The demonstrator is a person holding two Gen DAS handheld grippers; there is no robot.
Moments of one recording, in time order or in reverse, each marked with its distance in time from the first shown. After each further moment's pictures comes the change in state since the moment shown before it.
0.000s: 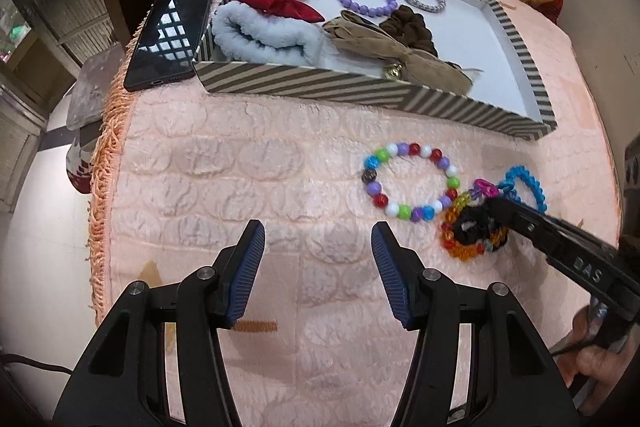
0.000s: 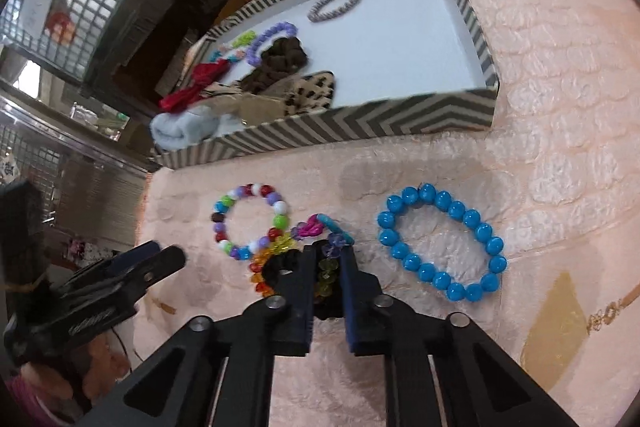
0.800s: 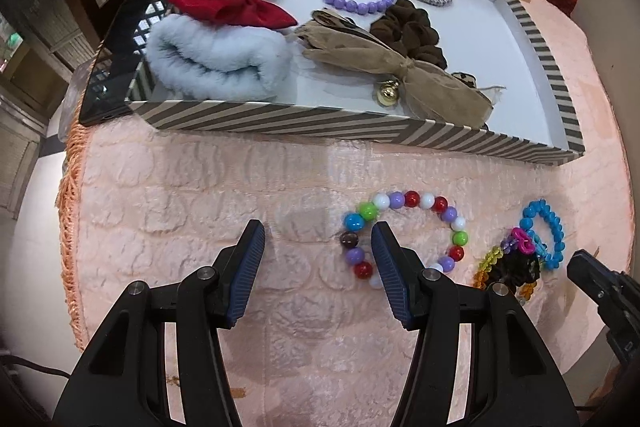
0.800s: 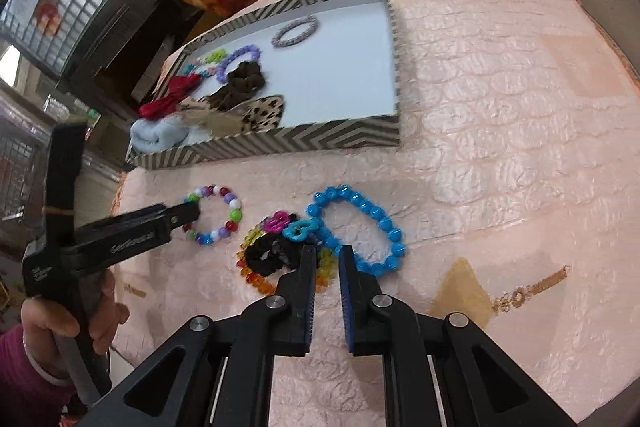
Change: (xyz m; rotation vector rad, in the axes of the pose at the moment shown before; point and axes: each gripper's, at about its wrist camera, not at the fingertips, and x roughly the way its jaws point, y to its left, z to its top) left arm 0.045 -0.023 0.033 0.028 0.029 0.031; right arm -0.042 -0.016 -0.010 -0.033 -0.021 -0.131
